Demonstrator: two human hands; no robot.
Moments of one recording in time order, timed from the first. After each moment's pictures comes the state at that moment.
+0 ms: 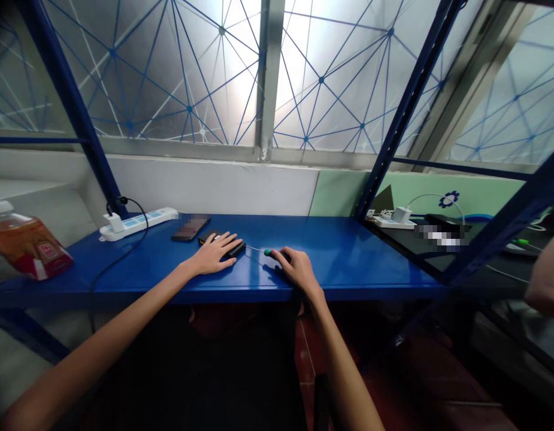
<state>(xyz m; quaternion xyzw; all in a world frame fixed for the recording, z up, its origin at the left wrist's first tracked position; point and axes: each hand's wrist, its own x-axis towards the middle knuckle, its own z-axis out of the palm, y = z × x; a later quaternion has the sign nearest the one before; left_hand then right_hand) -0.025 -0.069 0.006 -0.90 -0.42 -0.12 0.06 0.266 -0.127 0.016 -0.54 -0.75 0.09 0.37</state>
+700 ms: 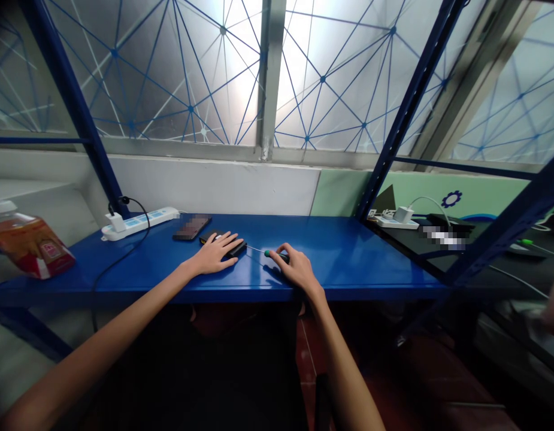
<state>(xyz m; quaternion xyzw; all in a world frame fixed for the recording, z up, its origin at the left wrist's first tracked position) -0.024 -0.069 0.006 -0.90 -0.42 -0.12 0.07 0.264 -0.128 0.019 -0.57 -0.74 0.09 0.33</state>
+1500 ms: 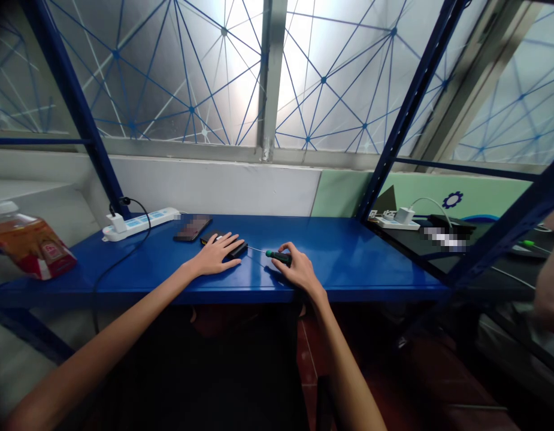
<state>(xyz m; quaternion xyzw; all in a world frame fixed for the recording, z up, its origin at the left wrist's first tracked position) -0.024 -0.072 0.008 -0.89 -0.42 -0.13 0.06 0.266 -0.130 0.018 -0.57 -0.74 0.12 0.34</state>
